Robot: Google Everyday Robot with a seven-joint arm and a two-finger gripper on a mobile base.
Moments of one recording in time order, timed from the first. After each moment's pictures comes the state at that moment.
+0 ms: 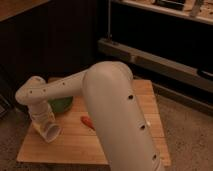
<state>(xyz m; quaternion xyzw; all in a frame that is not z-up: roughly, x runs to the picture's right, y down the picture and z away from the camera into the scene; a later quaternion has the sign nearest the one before) -0.322 0.184 0.753 -0.38 0.06 0.27 0.88</state>
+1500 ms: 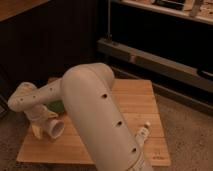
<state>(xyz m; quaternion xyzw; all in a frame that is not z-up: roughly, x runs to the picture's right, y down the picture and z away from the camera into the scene) -0.319 0.194 0.796 -0.34 0.12 0.19 0.91</state>
